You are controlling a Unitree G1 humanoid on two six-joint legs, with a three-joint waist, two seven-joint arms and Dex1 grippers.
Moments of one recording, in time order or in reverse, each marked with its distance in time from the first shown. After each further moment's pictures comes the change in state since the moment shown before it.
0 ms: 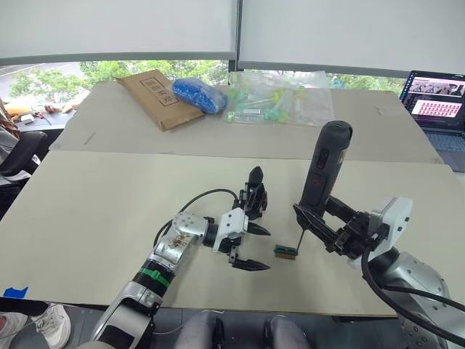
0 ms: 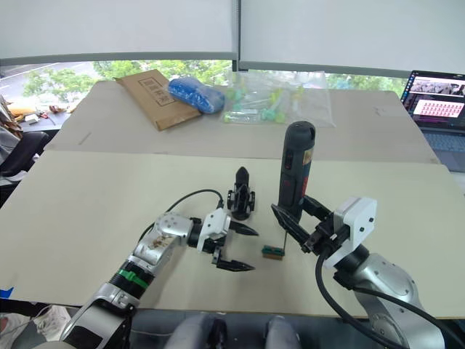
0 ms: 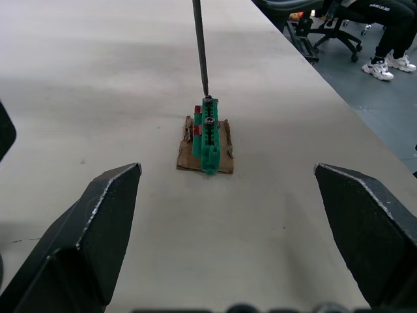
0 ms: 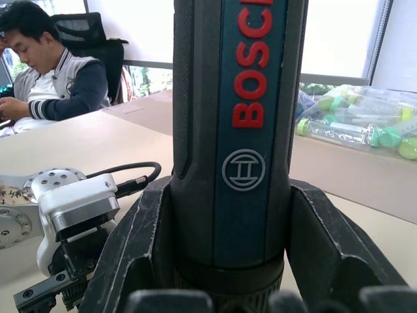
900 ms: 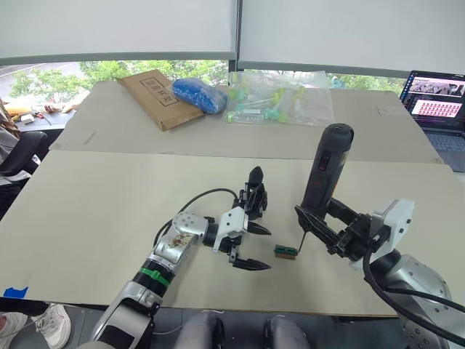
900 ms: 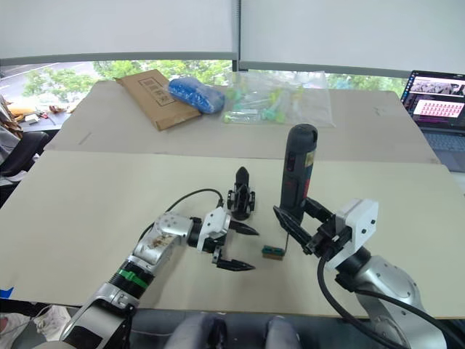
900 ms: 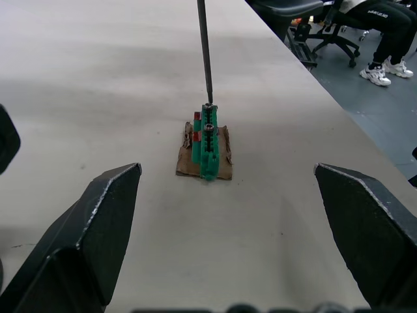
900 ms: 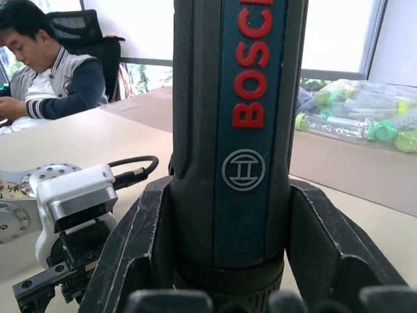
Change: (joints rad) left arm 0.000 0.001 0.000 -0.009 -0.010 0.015 0.001; right arm 0.015 0.000 -0.009 0.002 0.004 0.000 0.005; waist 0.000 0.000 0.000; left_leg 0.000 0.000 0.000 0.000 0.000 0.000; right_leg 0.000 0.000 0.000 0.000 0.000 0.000
